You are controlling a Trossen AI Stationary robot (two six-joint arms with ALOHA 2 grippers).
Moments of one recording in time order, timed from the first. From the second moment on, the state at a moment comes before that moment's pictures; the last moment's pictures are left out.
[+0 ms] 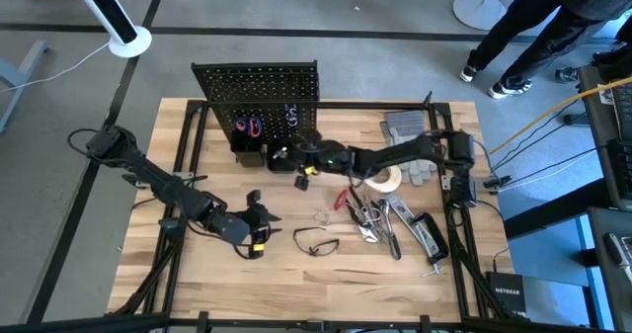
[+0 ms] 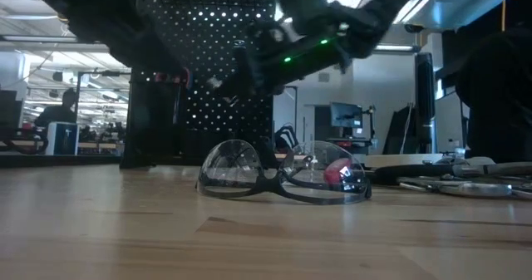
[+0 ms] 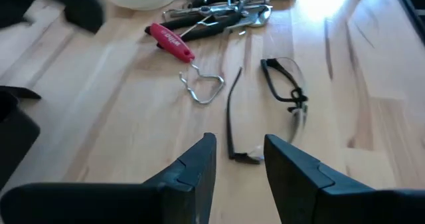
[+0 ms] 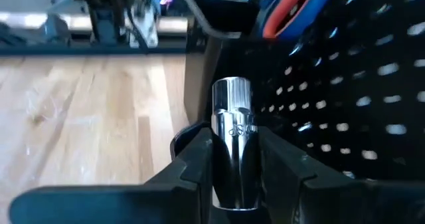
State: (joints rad) left arm -0.54 1.36 0.68 -0.02 -0.56 -0.42; right arm -0.11 1.99 1.17 0.51 0.16 -0.09
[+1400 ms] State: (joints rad) left arm -0.53 1.52 0.65 0.22 -0.79 -0.47; right arm 0.18 1.73 1.25 -0.57 0.06 0.04
